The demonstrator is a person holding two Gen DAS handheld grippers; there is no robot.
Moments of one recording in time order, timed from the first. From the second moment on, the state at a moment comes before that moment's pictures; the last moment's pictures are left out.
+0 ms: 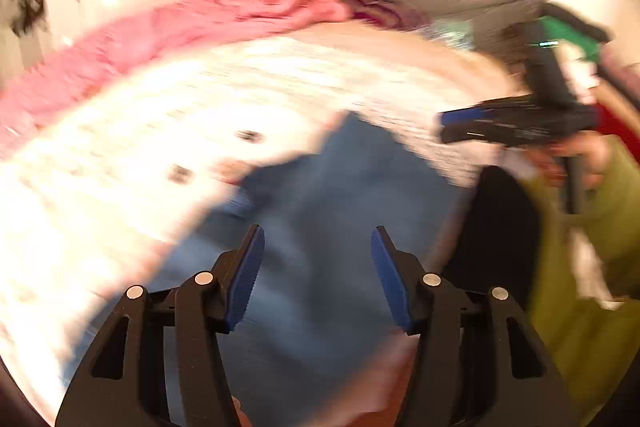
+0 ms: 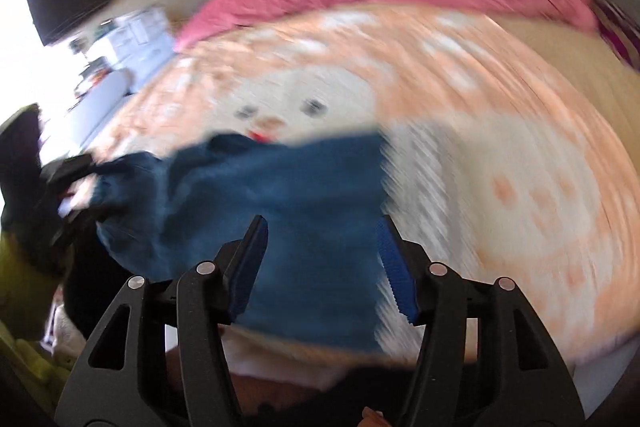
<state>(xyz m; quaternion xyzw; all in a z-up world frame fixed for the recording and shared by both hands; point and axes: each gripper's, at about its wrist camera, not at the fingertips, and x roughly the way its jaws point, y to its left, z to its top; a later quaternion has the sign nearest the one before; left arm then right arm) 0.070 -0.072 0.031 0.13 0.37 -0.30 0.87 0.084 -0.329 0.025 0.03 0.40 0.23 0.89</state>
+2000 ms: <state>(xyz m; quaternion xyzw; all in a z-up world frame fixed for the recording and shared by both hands) 0.255 -0.074 -0.024 -0.08 0.49 -0.28 0.83 0.222 -0.417 -0.005 0.15 0.41 0.24 0.87</state>
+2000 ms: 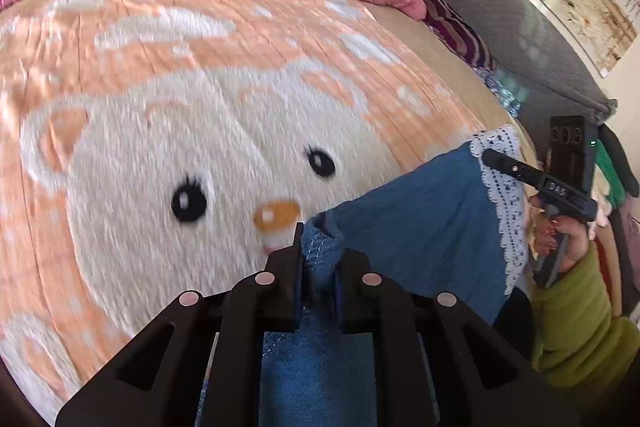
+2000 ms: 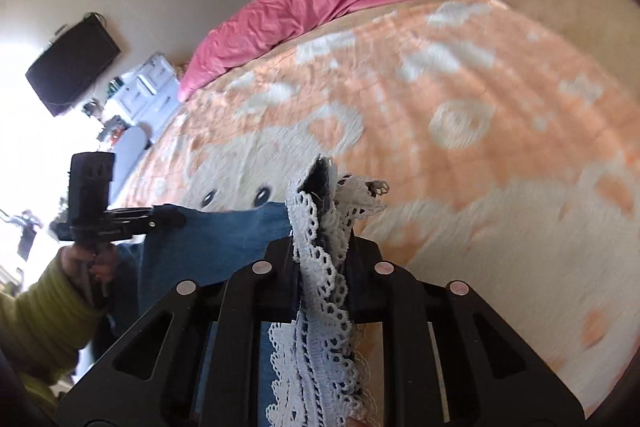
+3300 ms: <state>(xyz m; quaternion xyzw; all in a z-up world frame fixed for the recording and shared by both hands) 0.071 0.129 -0.007 -0.16 0.40 0.01 0.90 0.119 -0.468 -0.053 0.23 0.45 0.17 0.85</state>
